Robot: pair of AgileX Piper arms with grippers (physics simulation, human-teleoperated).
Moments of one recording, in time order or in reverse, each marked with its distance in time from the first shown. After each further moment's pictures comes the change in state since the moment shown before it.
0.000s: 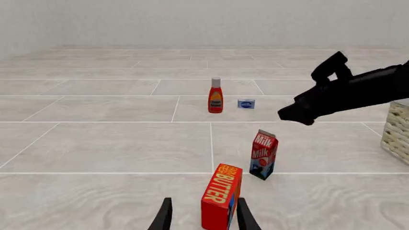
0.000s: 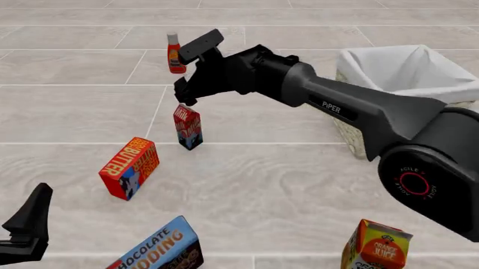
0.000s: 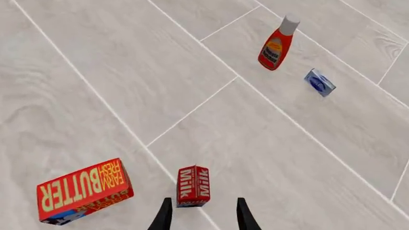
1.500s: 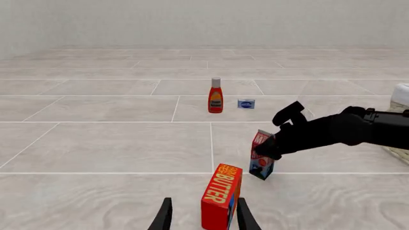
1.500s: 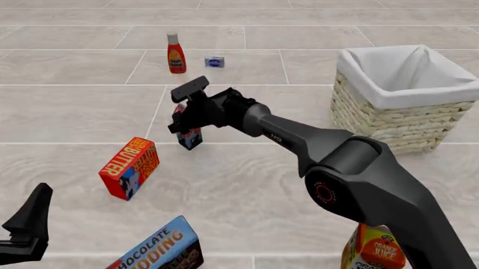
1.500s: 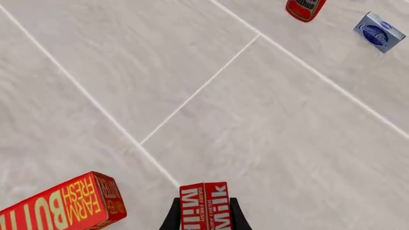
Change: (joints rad) left arm 0.000 0.000 0.000 0.000 0.000; right arm 0.011 0.372 -0.287 0.036 0.114
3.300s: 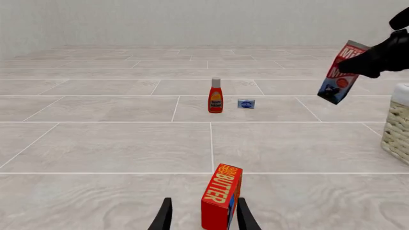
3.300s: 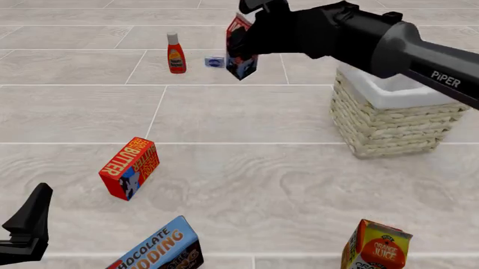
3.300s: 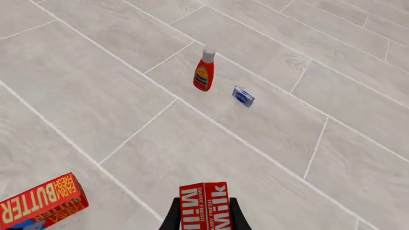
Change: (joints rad) left arm 0.000 0.000 0.000 0.000 0.000; right arm -0.173 -0.677 0.509 -0.116 -0.137
